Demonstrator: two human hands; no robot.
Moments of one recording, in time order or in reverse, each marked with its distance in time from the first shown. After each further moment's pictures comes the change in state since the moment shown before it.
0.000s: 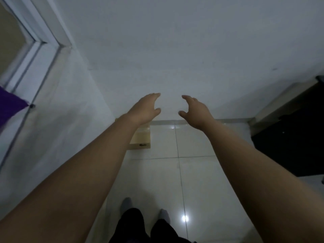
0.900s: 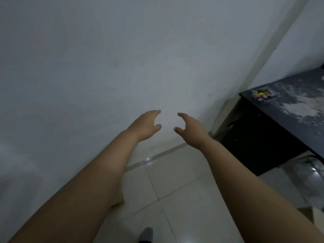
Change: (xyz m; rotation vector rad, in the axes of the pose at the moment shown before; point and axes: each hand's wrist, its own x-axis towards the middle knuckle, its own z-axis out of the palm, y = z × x) left_hand 0.165 0.136 -0.022 0.096 -0.126 0.382; right_hand 0.044 0.077 -0.116 0.188 0.316 0.296
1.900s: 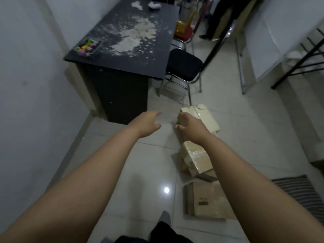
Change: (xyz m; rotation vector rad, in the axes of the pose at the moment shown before) left_hand 0.003 0.389 0.343 0.134 -0.708 0.701; right_hand -0.324 0.354 -0.133 0.212 0.427 0.928
